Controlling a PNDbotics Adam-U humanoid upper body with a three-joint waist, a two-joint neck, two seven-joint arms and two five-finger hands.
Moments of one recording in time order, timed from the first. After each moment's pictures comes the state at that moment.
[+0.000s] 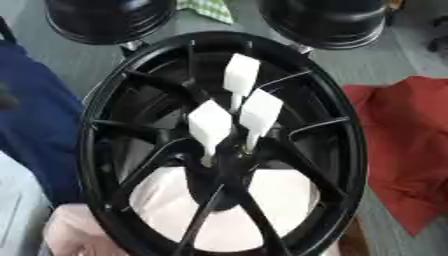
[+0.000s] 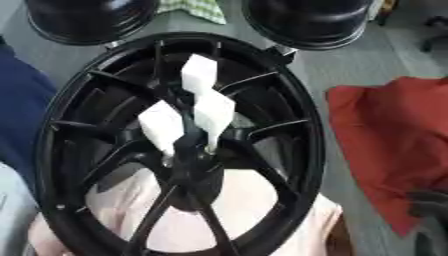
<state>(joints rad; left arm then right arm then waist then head) -0.26 0.38 0.05 -1.98 0.20 0.18 0.23 0.44 -0.55 -0.20 -1.98 0.16 -0.81 -0.19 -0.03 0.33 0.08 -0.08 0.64</state>
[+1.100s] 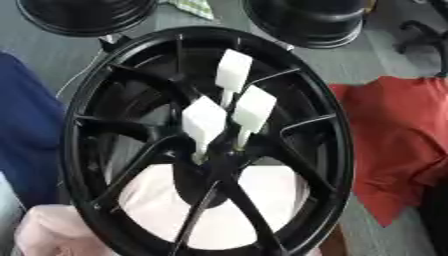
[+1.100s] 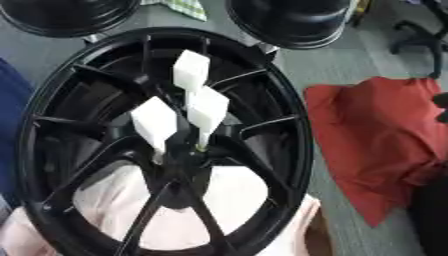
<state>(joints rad) -0.25 0.41 0.07 -1.98 0.18 0.18 0.25 0.26 -0.98 -0.29 -1.99 -0.05 -0.79 -0.16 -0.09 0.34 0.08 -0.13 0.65</state>
